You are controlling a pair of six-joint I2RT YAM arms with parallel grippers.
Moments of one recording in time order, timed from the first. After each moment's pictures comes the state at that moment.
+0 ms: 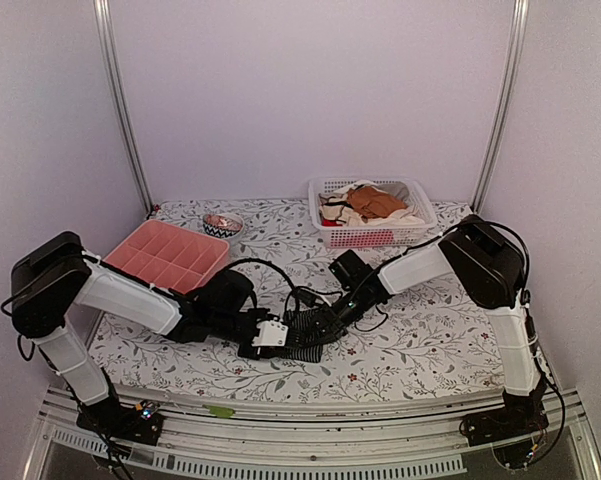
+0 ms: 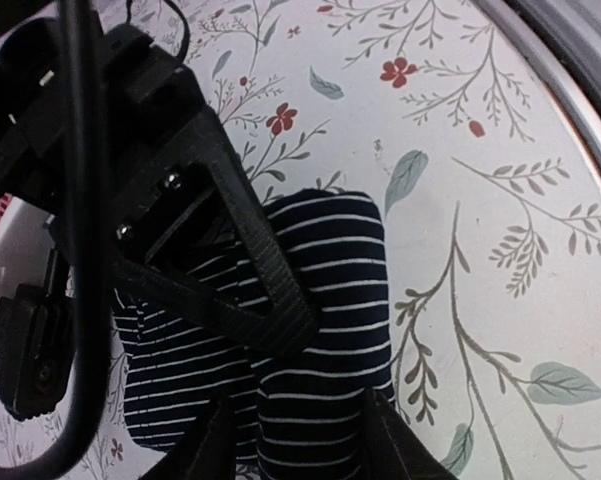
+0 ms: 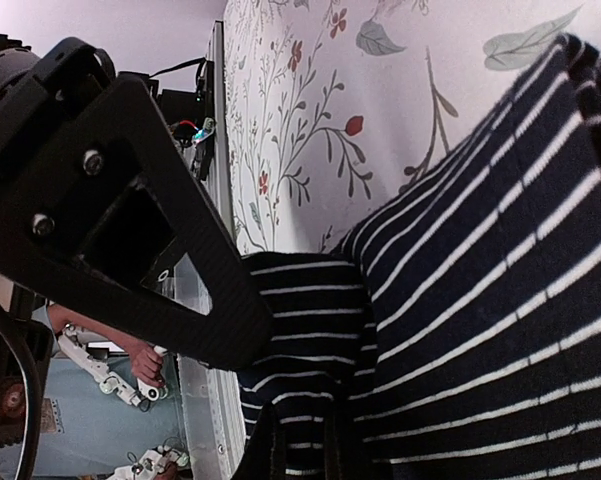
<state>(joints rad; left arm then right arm) -0.89 1.68 0.67 0.26 0.32 0.90 0.77 2.26 1.33 -0.19 -1.13 0.23</state>
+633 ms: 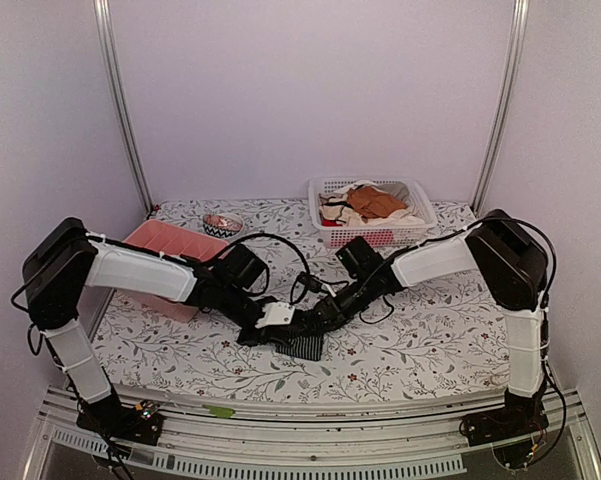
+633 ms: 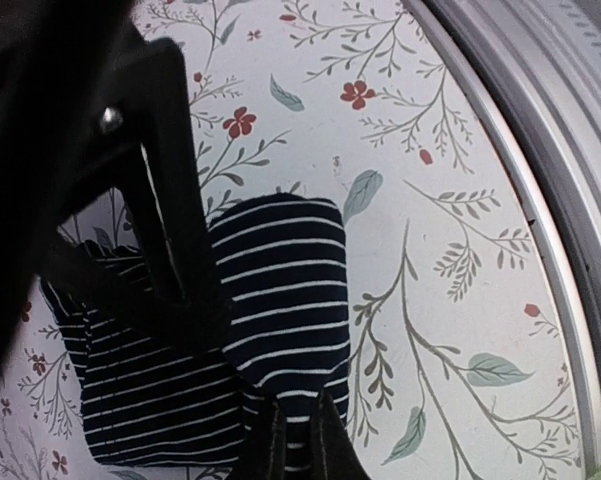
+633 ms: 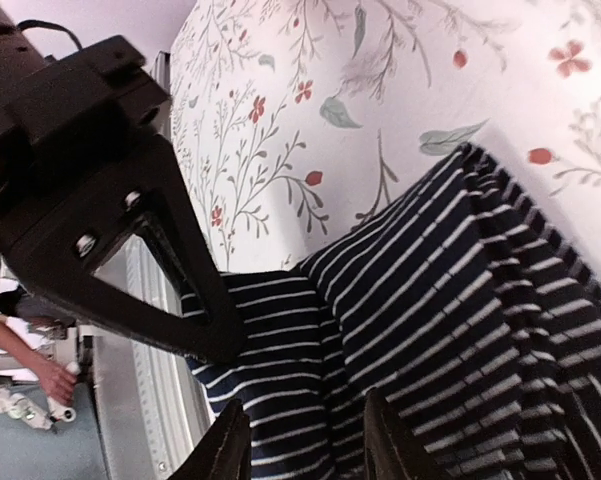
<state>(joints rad) -0.82 1.76 0.94 -0.20 0.51 0.89 0.76 2.13 1.29 -0.19 -0.93 0.17</state>
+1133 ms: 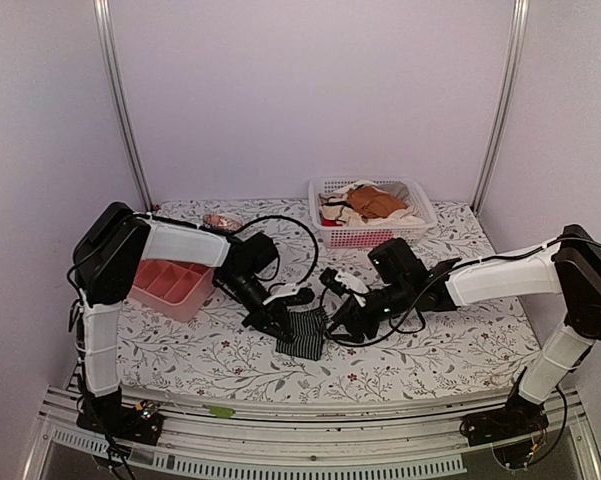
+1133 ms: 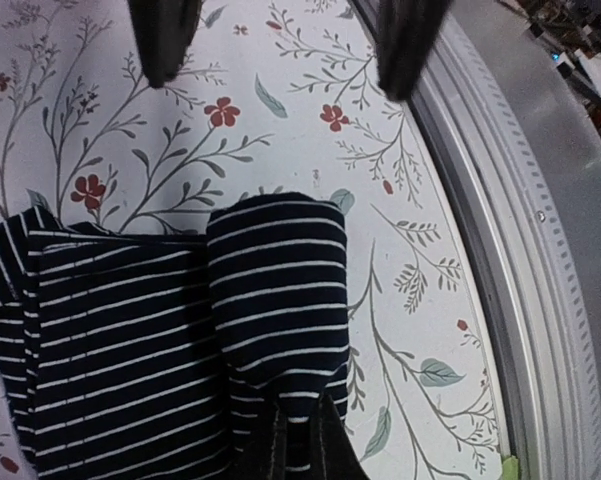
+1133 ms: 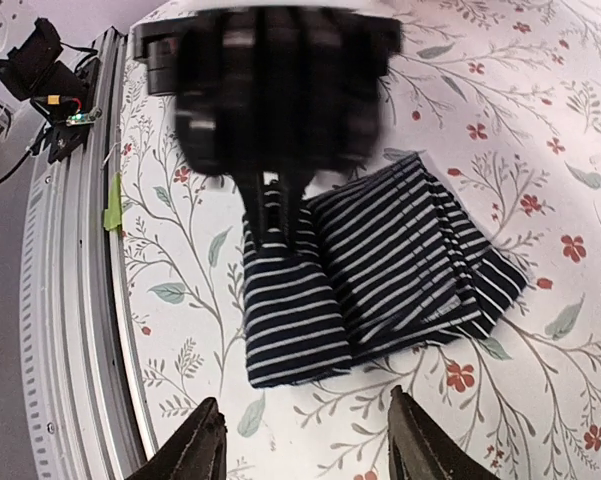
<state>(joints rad) -0.70 2.09 1.37 -0.75 0.84 0.95 0.83 1.66 0.90 -0.06 -0.50 -0.05</state>
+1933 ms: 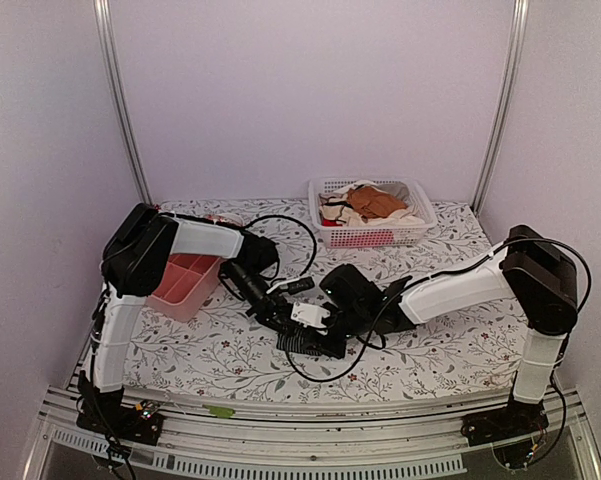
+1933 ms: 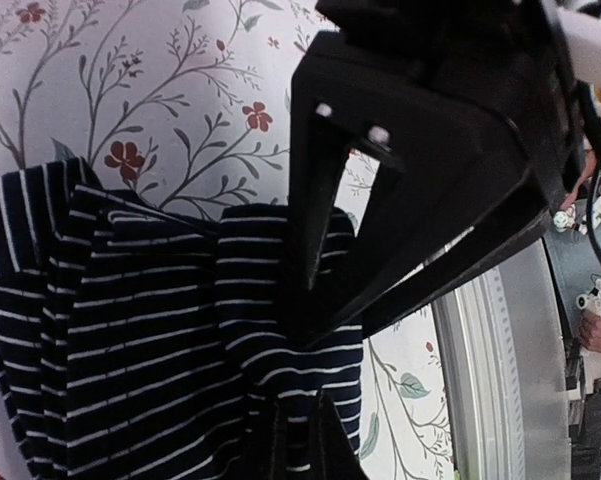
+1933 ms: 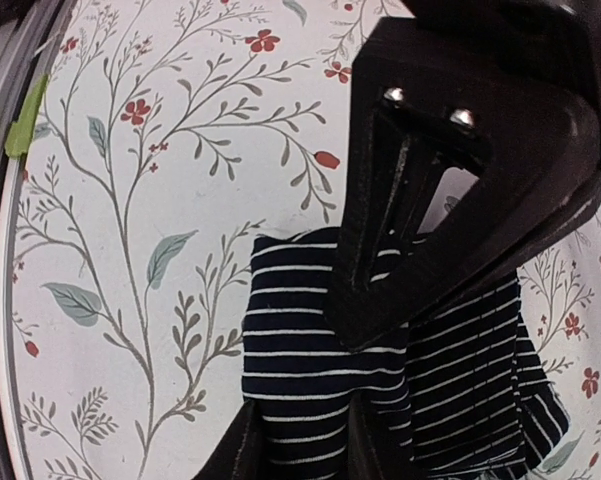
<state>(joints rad) -0.63 2.33 1.63 -1.04 1.01 0.95 1.02 1.90 1.05 -0.02 -0.21 -0.35</state>
